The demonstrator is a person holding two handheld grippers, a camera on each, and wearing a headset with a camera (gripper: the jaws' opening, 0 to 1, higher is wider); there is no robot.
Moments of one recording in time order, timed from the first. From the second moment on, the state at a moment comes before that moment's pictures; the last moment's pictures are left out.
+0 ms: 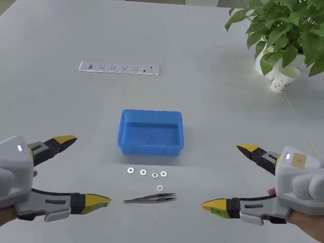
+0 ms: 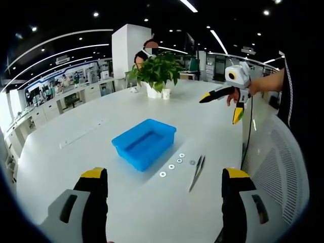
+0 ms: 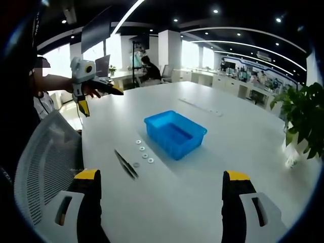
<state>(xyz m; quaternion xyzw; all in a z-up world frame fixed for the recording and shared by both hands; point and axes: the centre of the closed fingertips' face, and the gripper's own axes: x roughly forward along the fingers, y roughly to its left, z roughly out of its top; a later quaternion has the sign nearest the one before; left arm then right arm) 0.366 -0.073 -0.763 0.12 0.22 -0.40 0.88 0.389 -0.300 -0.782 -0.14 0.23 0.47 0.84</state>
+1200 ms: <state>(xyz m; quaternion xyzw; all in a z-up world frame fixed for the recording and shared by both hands) 0.354 -0.097 -0.787 0.16 0.25 -0.45 0.84 0.383 -0.289 -0.789 -0.17 0.24 0.51 0.81</state>
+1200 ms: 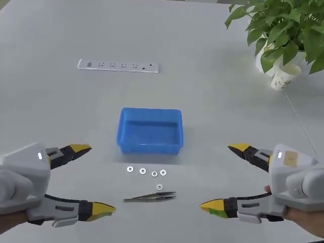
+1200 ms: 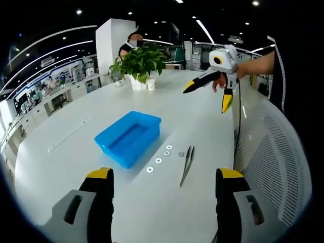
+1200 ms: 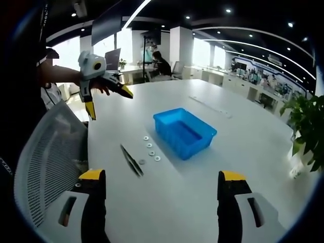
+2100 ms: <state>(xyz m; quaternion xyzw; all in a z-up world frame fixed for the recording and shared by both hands) 0.336 -0.123 -0.841 0.24 0.30 -0.53 0.76 0.364 -0.251 -0.822 -0.24 0.25 0.60 0.72</state>
